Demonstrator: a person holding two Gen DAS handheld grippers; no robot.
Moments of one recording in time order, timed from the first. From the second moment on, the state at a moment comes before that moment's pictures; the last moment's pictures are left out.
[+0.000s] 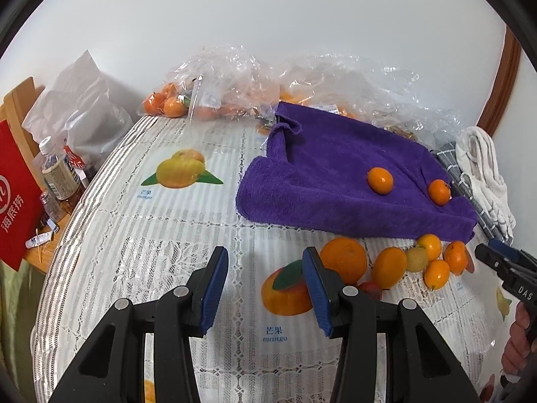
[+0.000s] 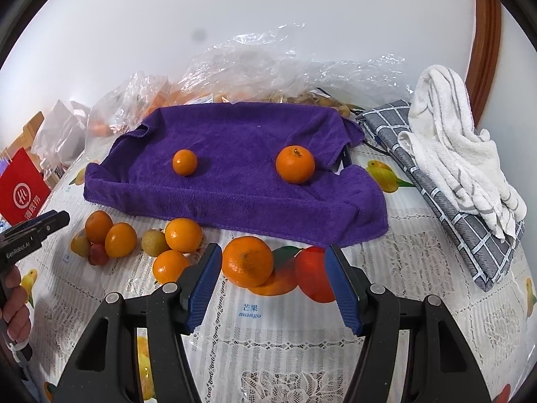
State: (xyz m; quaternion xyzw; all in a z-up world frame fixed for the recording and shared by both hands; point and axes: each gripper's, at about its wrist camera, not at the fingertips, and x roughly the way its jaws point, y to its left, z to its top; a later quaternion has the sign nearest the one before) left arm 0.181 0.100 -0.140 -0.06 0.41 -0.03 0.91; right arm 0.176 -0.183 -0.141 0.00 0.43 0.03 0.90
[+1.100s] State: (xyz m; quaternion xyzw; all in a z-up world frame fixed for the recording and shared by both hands) left arm 0.179 0.087 -0.152 -0.09 0.43 -0.11 0.89; right arm 0.193 -0.181 -0.173 0.03 0.45 0.09 0.89
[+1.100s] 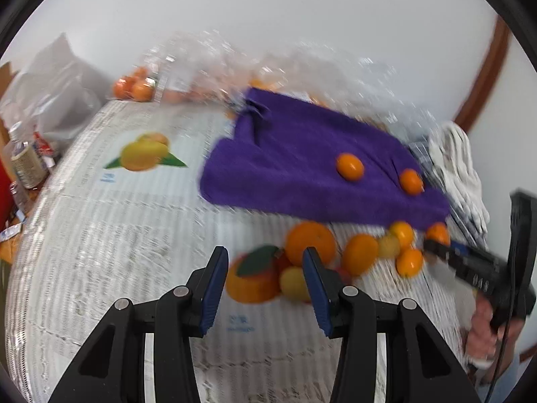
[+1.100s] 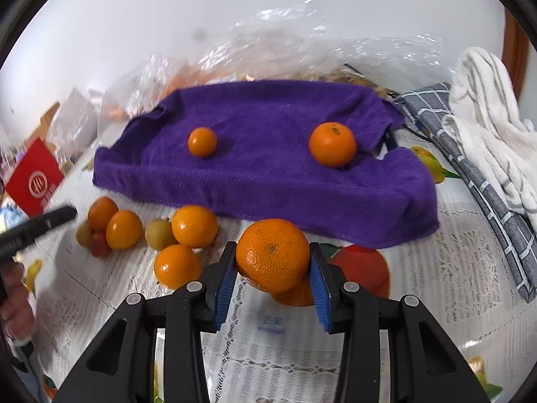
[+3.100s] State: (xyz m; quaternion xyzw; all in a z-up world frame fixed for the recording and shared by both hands) left arm 0.161 0.074 -0.111 -0.07 0.34 -0.08 0.94; right arm 0.190 -0.203 -0.146 0.05 0.41 0.05 0.91
